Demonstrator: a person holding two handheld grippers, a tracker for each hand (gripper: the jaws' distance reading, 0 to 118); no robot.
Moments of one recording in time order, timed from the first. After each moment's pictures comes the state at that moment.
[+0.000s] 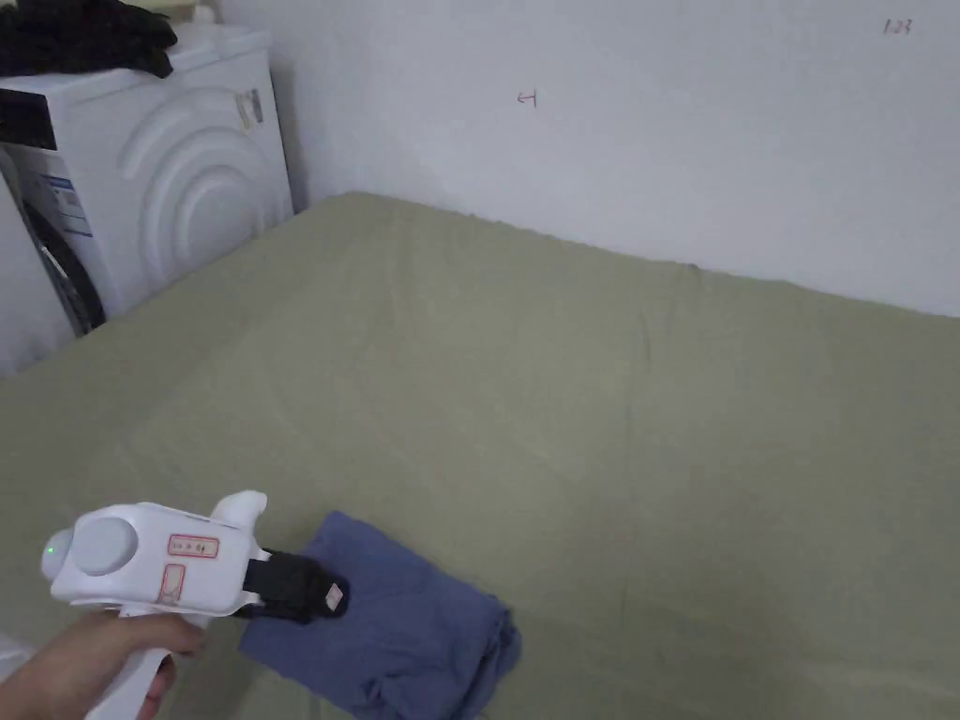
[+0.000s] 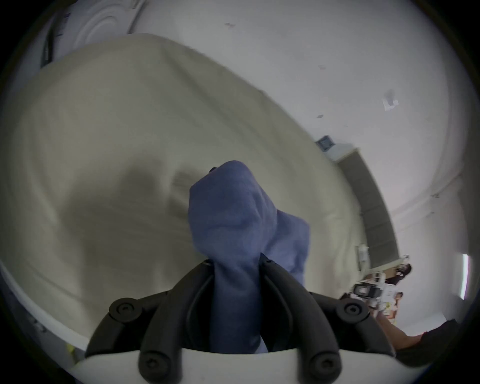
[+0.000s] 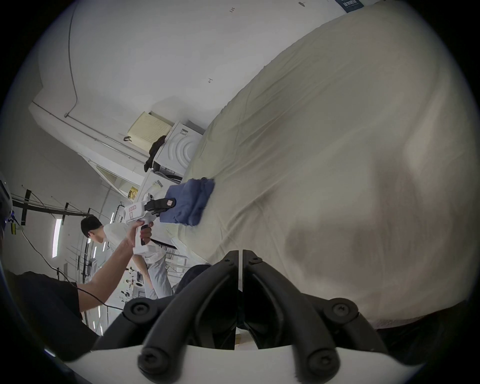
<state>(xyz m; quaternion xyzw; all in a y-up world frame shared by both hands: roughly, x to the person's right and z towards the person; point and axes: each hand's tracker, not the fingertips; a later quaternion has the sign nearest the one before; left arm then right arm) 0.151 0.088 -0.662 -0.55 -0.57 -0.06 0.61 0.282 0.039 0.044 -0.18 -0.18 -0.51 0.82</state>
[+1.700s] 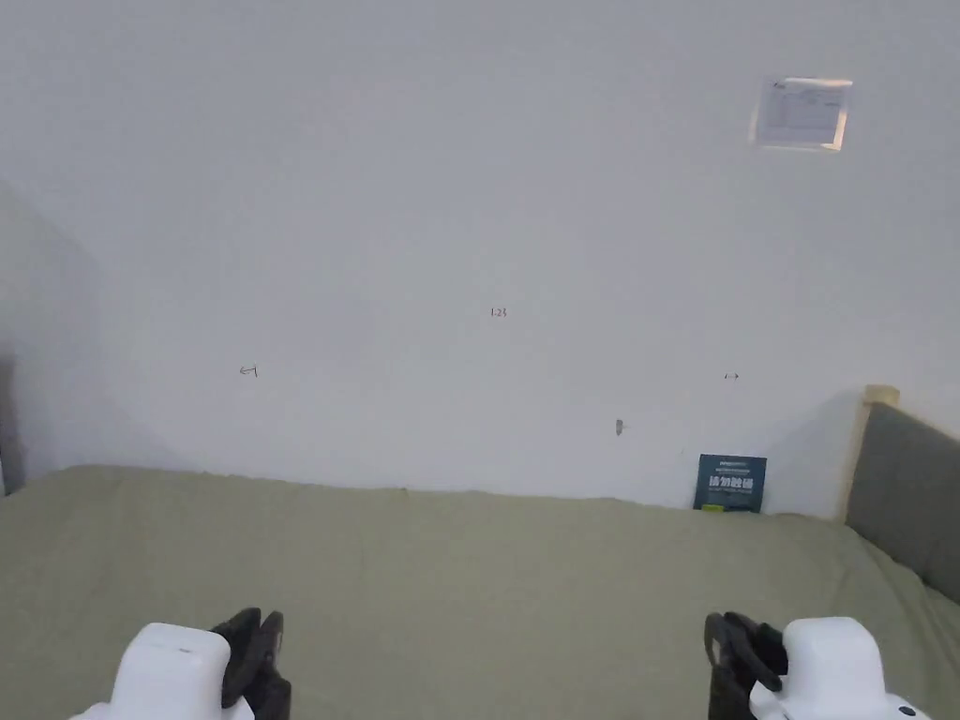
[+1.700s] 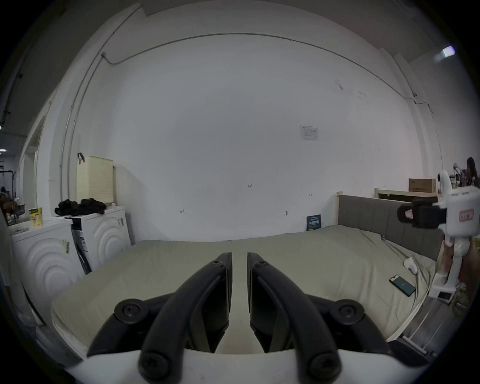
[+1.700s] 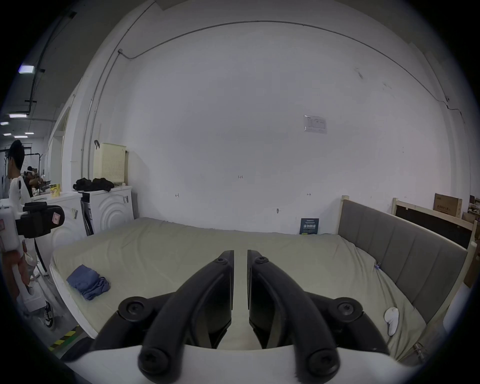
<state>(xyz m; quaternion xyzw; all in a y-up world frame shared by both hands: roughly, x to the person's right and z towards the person) 0.097 0.310 -0.259 -0.01 -0.61 -0.03 0.79 0.248 0.308 0.089 -0.06 -0.53 -0.01 0.85</state>
